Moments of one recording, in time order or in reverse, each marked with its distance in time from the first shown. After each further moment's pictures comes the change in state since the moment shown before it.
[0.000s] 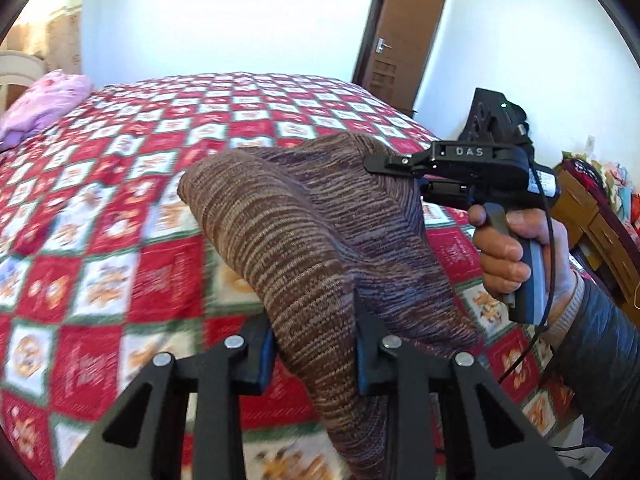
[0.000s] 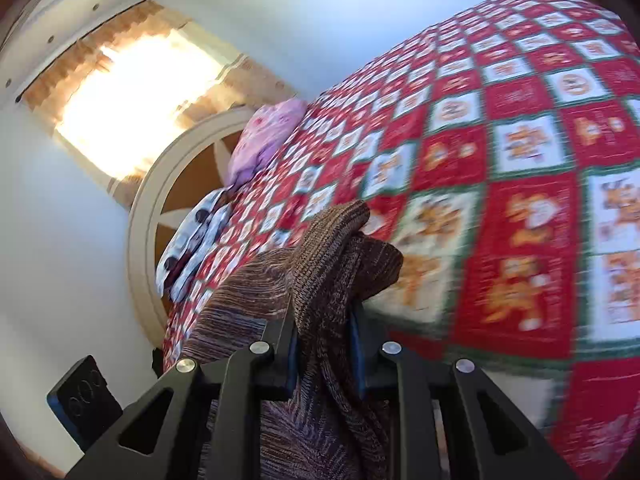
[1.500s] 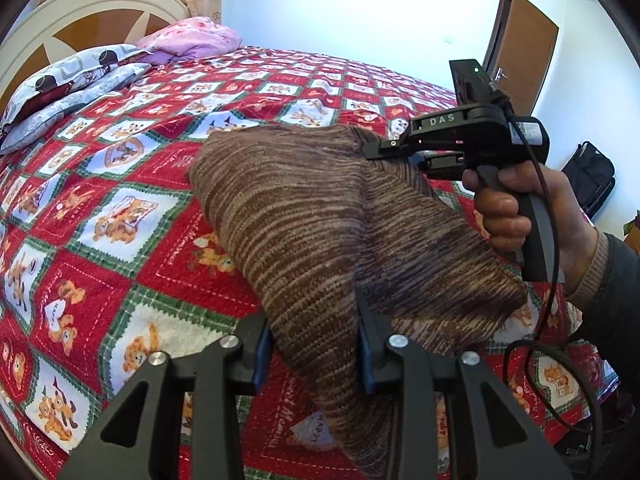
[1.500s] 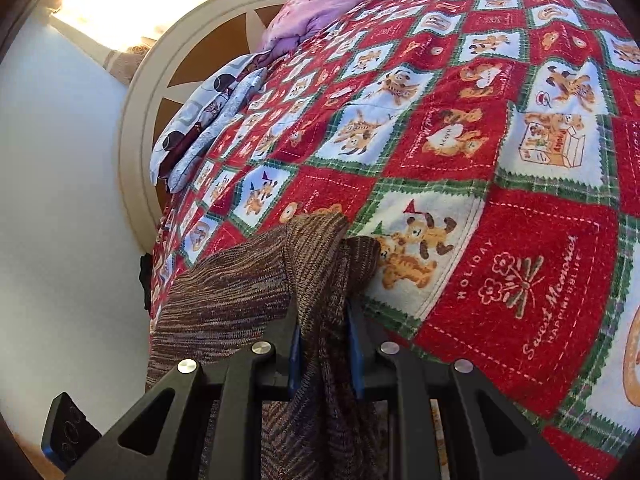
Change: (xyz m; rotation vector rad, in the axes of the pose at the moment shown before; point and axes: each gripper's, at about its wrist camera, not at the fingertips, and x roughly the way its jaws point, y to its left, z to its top) left arm -0.101 0.152 -0.143 -0.261 -0.008 0.297; right arm 0.250 0.155 -0.093 -0.145 0.359 -0.004
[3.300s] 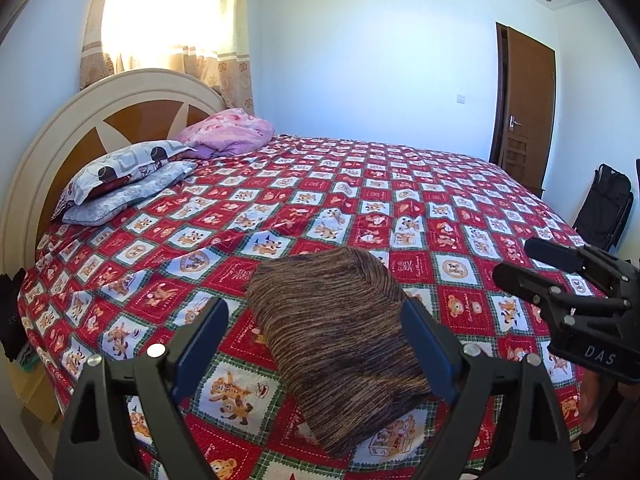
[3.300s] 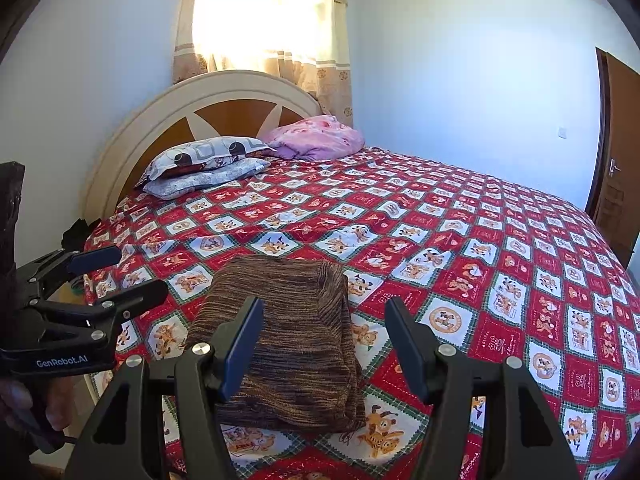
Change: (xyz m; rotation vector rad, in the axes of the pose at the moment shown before) left arm -0.119 -0.042 0.021 0.042 -0.301 0.174; right arm -0.185 0.177 -0.171 -0.477 -0.473 -0.485
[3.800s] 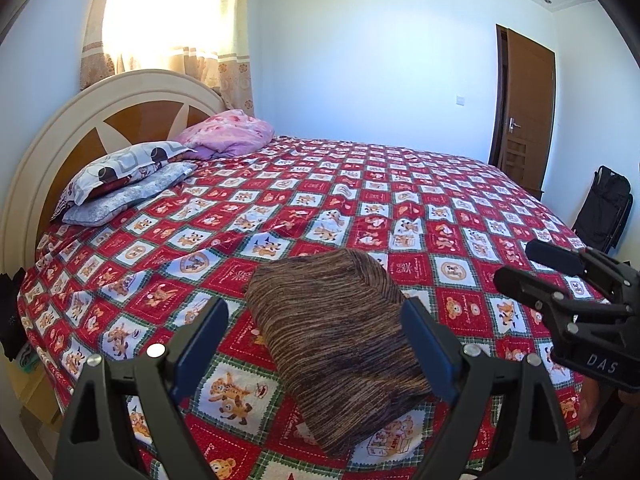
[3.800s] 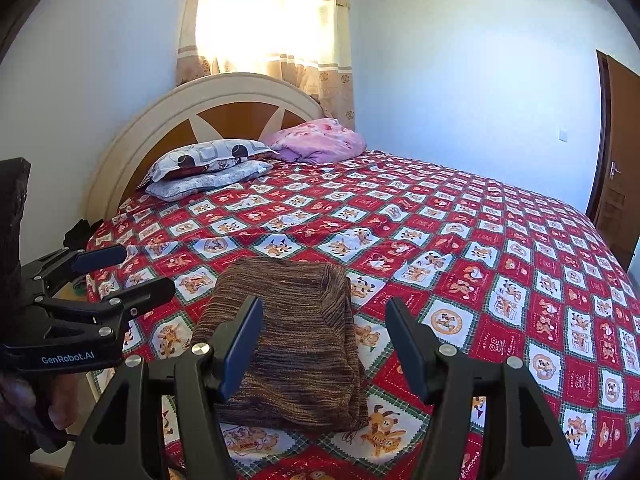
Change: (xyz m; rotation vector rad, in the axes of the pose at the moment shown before) left arm -0.002 -0.001 0.001 -0.003 -0.002 0.001; right arm -0.006 0.002 0.001 -0.009 -0.006 0.005
